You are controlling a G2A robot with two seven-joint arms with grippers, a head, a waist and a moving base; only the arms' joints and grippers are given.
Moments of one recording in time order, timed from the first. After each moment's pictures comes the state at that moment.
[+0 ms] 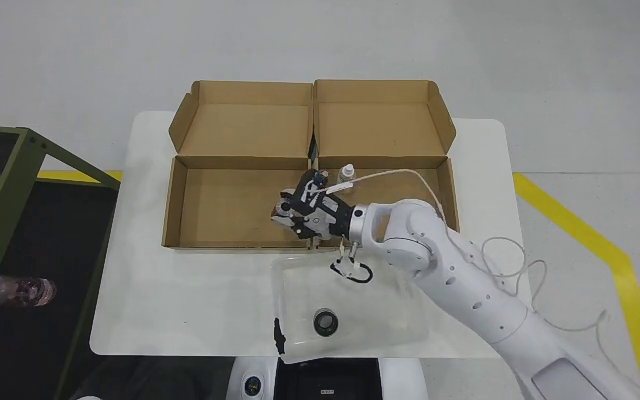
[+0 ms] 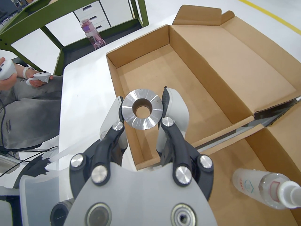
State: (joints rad) left arm -0.19 -0.18 -0.57 -1.44 2.04 -0.23 0.13; right arm -0.79 -1.22 0.71 -1.59 -0.81 -0.41 0.44
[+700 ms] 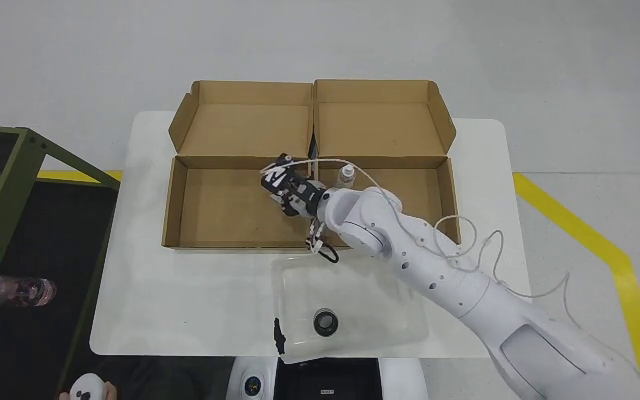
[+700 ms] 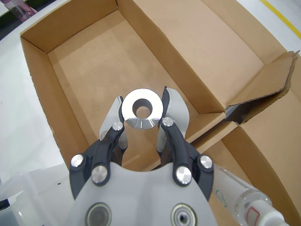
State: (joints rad) left arm -0.19 -0.18 -0.57 -1.44 2.04 -0.23 0.13; right arm -0.62 -1.36 0.54 -1.38 -0.96 -0.11 0.55
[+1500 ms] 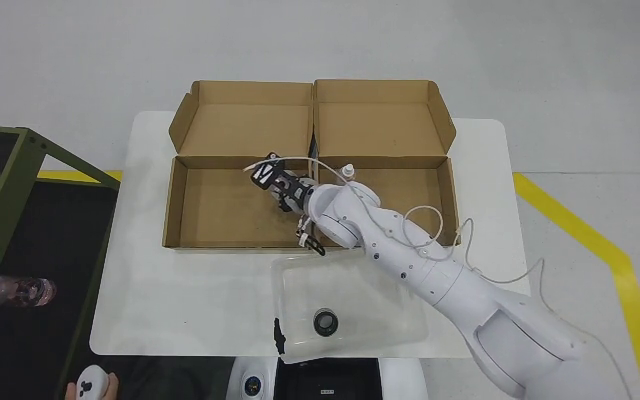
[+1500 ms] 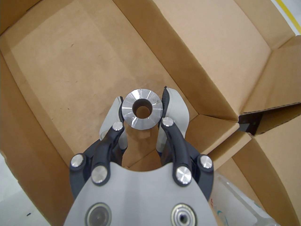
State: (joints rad) left arm -0.19 -0.18 -0.57 -1.44 2.04 -0.23 0.13; right arm -0.56 -1.48 0.49 -1.18 -1.03 -0.05 0.61
